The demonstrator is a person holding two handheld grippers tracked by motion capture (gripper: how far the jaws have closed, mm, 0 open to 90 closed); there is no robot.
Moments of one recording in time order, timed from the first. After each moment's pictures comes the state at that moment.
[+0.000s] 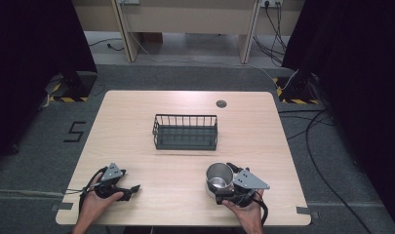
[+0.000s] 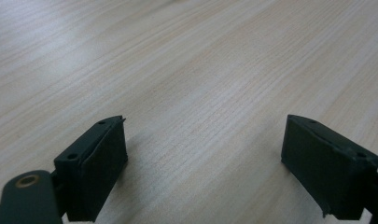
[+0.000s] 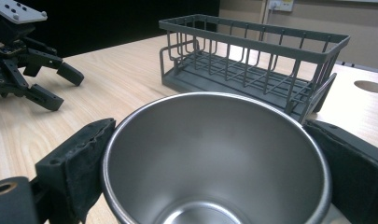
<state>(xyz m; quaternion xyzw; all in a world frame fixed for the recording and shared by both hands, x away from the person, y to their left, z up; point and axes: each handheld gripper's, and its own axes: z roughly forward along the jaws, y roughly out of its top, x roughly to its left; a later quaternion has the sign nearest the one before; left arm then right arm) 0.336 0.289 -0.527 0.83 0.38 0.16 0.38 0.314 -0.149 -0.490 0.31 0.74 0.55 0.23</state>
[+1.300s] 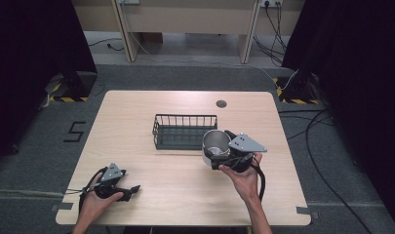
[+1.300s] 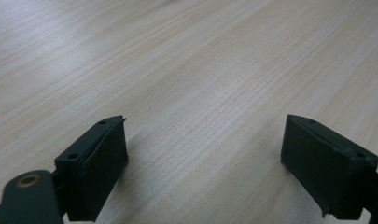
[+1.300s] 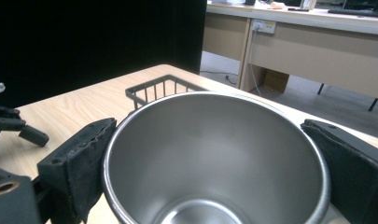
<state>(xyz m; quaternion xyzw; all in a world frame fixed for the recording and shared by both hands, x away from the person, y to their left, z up) 0.336 0.289 -0.527 0.83 0.38 0.16 0.38 0.377 -0.131 -0.410 0.31 0.73 0.55 0.25</state>
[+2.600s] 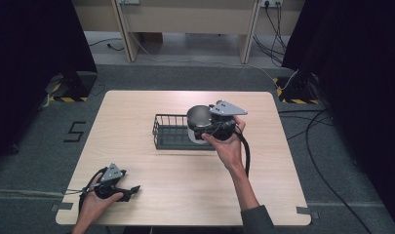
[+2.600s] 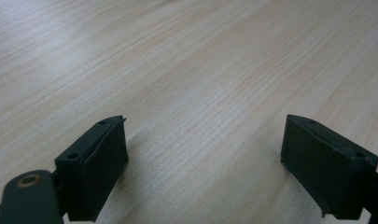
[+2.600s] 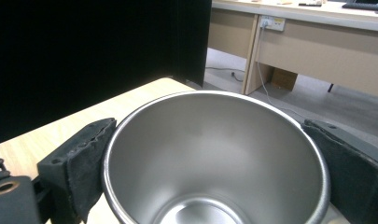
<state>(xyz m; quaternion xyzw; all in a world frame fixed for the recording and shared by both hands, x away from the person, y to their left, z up) 0.335 0.289 -0.527 0.83 0.38 0.16 0.38 0.440 -0.081 -0.358 0.31 0.75 0.54 0.23</state>
